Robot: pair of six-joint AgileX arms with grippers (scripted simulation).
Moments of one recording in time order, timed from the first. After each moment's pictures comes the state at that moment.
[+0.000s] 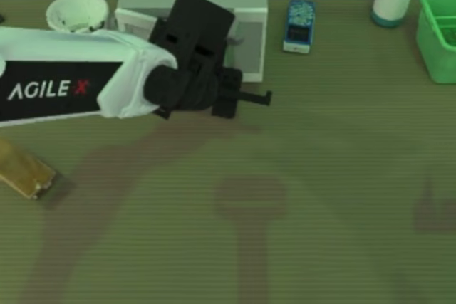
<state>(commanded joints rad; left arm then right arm) -0.60 1.91 1.20 -0.17 -0.16 -0.23 0.00 0.00 0.00 0.00 0.00 0.00</state>
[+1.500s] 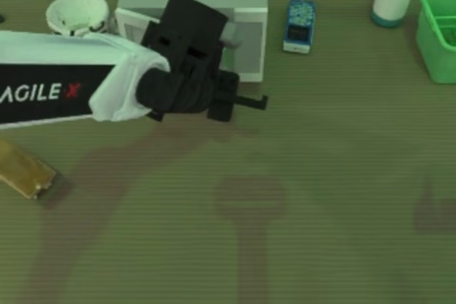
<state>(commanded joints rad) -0.59 1.88 1.17 -0.15 -0.13 -0.19 0.00 0.00 0.00 0.00 0.00 0.00</state>
